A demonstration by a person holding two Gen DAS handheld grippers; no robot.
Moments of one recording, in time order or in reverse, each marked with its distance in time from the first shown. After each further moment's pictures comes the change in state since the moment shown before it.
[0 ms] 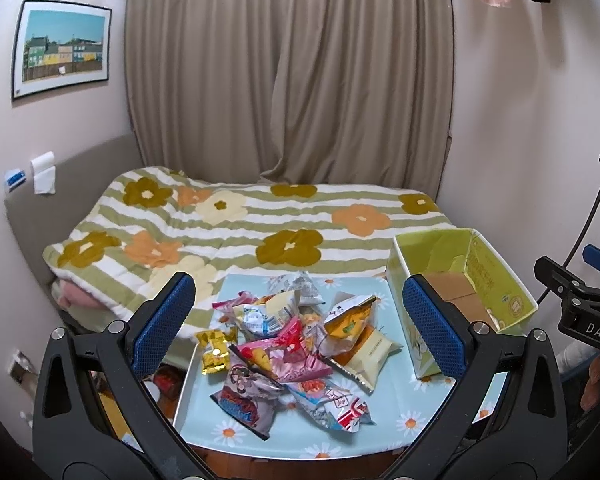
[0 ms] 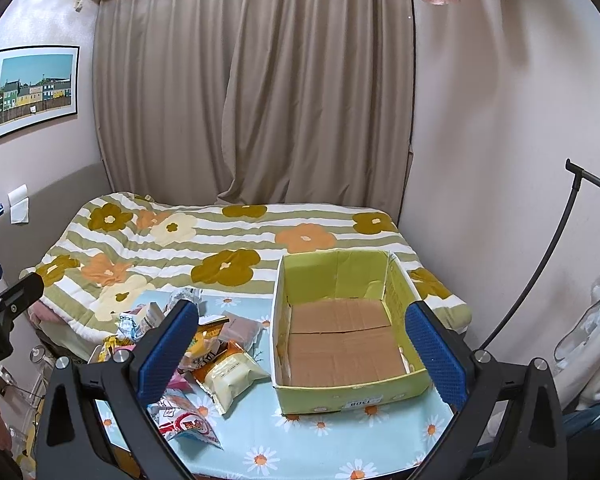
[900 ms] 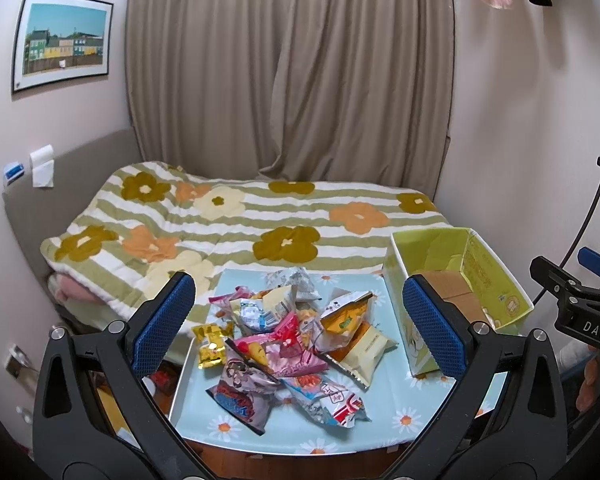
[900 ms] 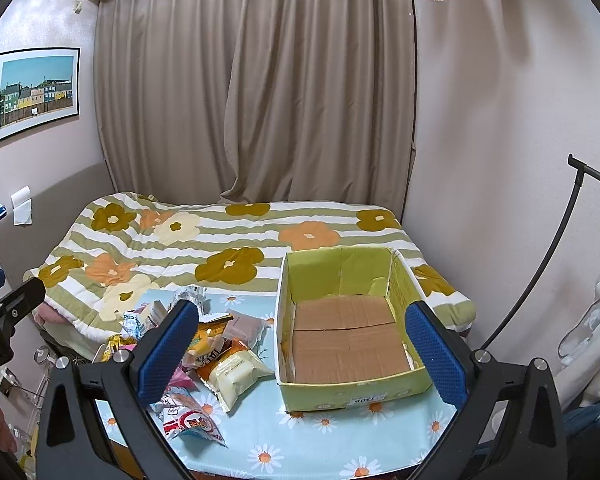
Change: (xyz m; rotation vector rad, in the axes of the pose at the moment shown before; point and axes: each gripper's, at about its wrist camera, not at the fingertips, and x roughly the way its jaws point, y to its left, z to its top) left arm -0.001 -0.004 -0.007 -0.012 0.004 -0.008; right arm -0.004 0.005 0.000 -0.002 0.004 0.005
